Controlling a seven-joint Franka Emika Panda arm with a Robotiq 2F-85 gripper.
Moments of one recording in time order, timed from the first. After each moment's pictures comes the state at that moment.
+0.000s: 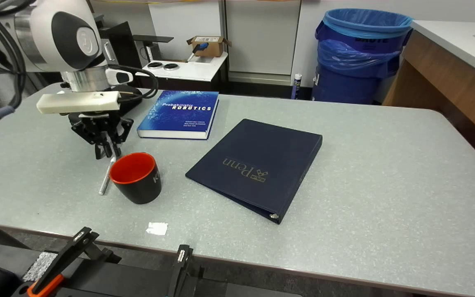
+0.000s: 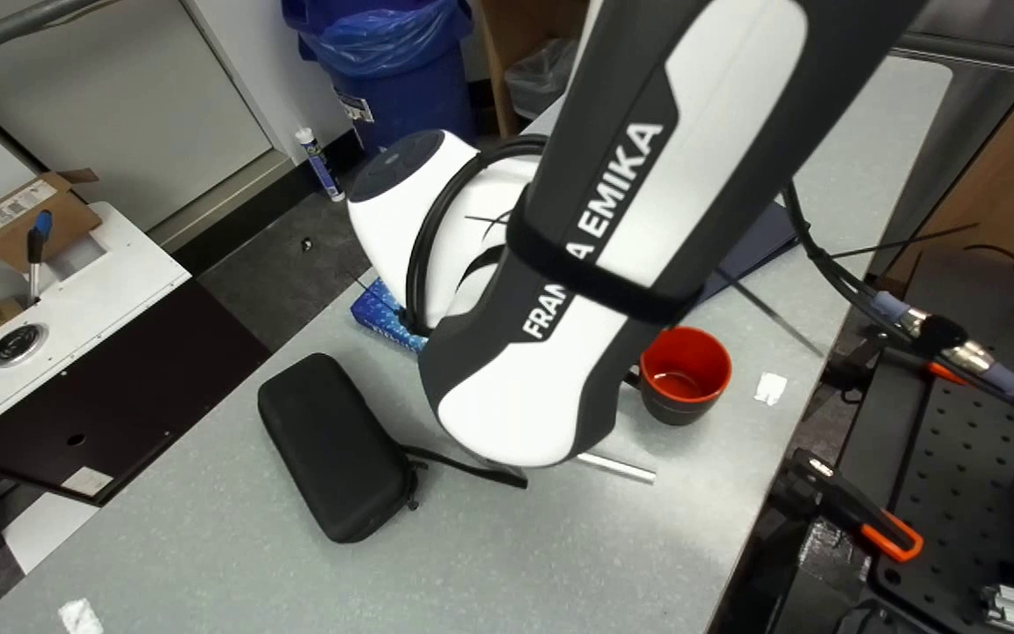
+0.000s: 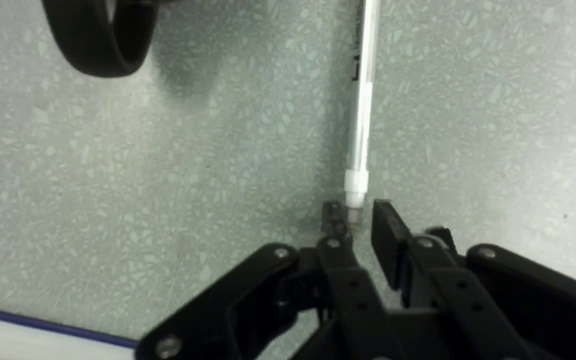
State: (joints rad) arm 0.23 0.53 0.14 -2.20 -0.02 2.55 -0.01
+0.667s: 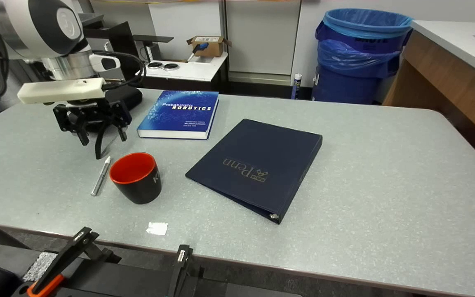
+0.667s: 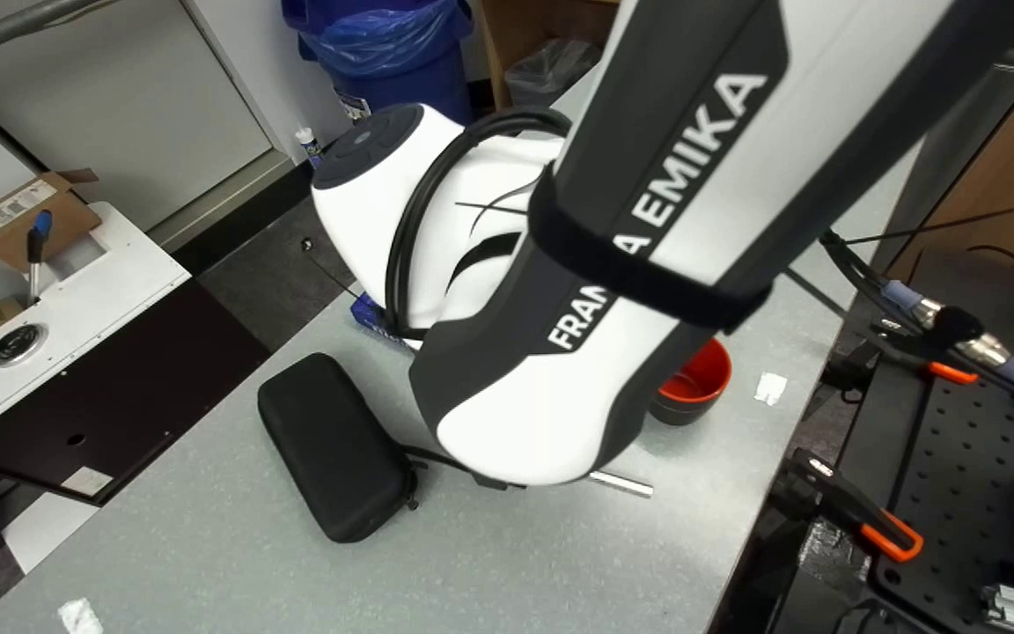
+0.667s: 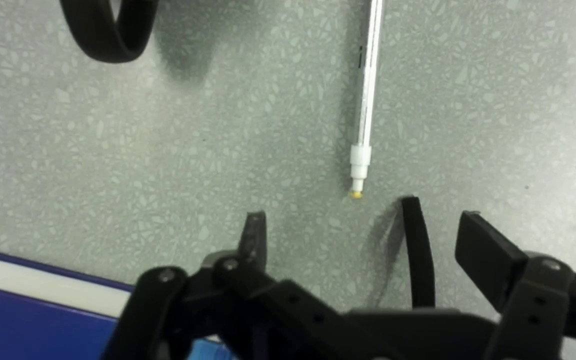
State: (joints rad) arm 0.27 0.46 0.12 -2.23 -0.06 2.56 0.06
